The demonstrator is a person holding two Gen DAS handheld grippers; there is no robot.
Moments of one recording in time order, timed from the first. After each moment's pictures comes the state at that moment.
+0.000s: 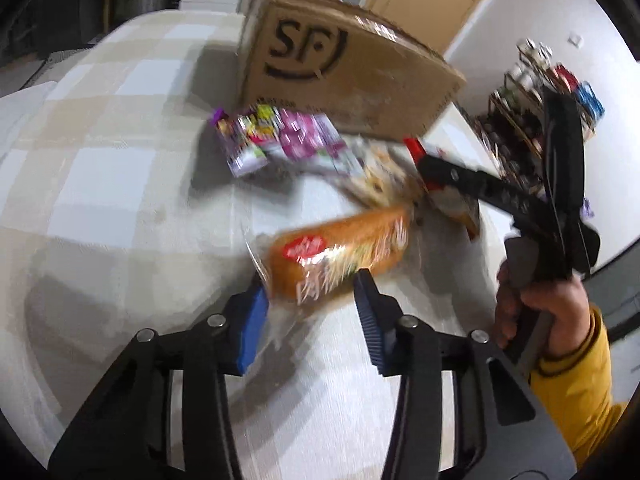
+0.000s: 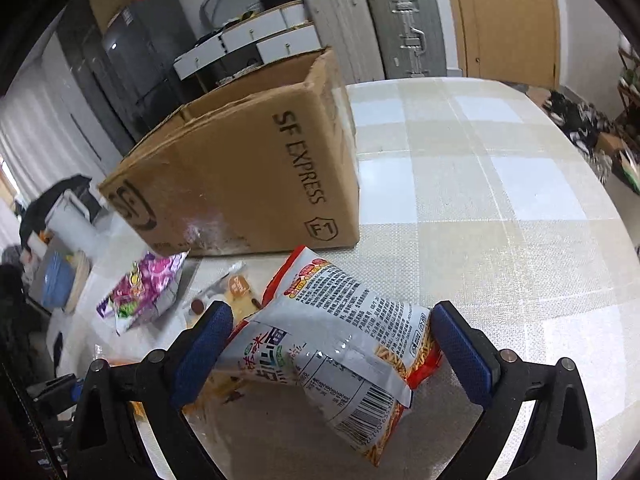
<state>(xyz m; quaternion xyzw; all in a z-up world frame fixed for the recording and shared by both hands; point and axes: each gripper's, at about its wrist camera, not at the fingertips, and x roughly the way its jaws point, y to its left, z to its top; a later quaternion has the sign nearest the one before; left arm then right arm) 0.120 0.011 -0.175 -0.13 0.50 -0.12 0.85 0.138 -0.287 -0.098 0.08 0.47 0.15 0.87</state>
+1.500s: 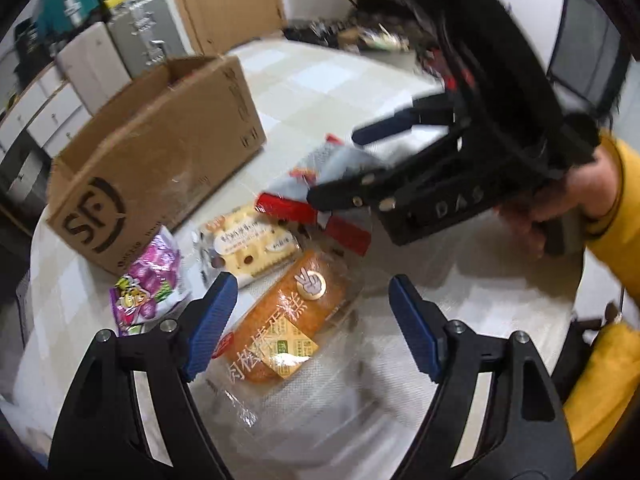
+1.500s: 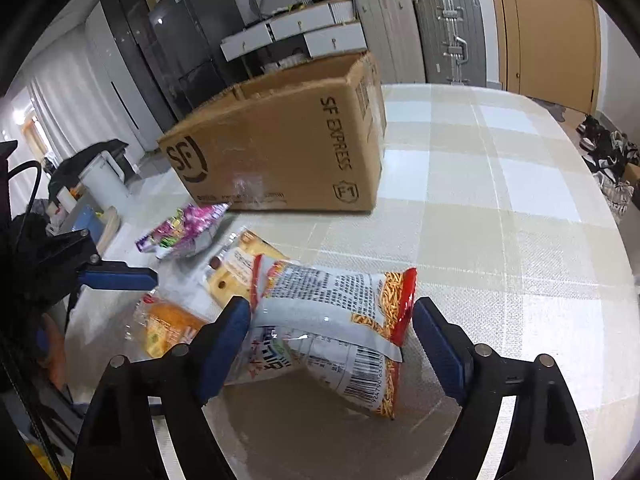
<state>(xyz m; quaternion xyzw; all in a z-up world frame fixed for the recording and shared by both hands) 0.115 -0.086 -0.140 0.23 0.45 -0.30 0.81 0.099 -0.305 -0.087 0.04 0.46 0.22 0.86</state>
